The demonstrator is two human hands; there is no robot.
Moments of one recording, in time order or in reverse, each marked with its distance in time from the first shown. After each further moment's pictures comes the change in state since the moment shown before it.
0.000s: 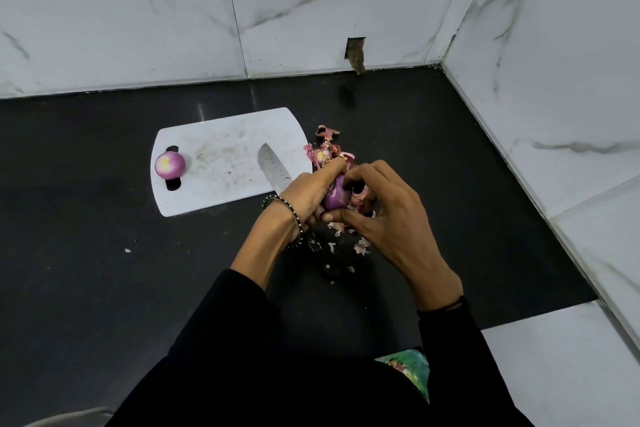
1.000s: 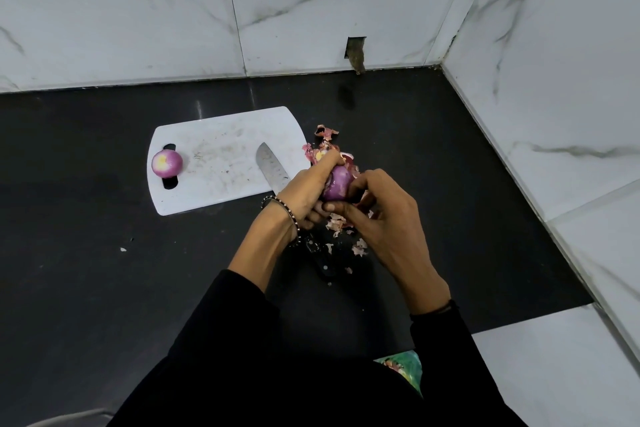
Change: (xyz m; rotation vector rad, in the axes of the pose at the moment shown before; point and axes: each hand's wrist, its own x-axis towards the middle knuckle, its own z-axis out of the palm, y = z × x) left_hand 0.008 -0.003 -0.001 -0.123 -0.087 0.006; right_hand -0.004 0.002 0.010 0.124 0.090 0.059
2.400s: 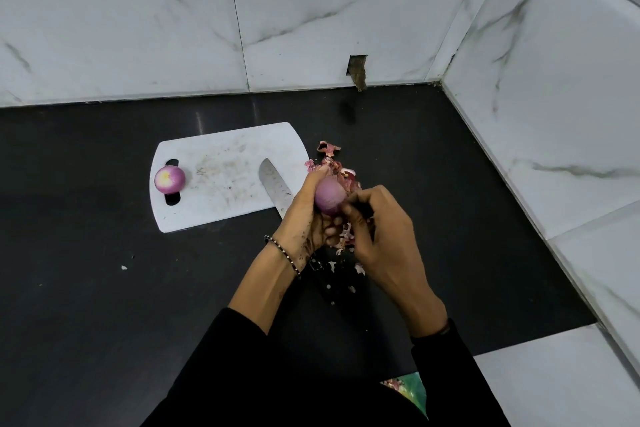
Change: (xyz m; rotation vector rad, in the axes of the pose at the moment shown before) left_hand 0.008 -0.018 0.004 -0.638 -0.100 0.123; right_hand 0.003 -0.011 0.008 0.001 0.001 0.116
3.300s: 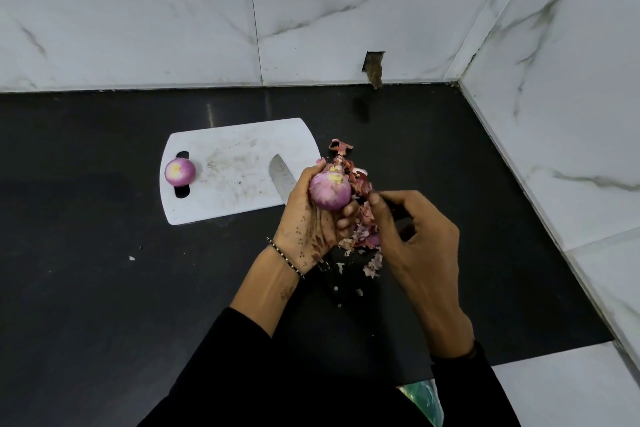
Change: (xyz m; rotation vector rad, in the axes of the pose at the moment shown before) left_hand -0.004 0.004 -0.008 -0.265 -0.167 0.026; right_hand -0.003 -0.013 -0.018 -0.023 0.193 -0.066
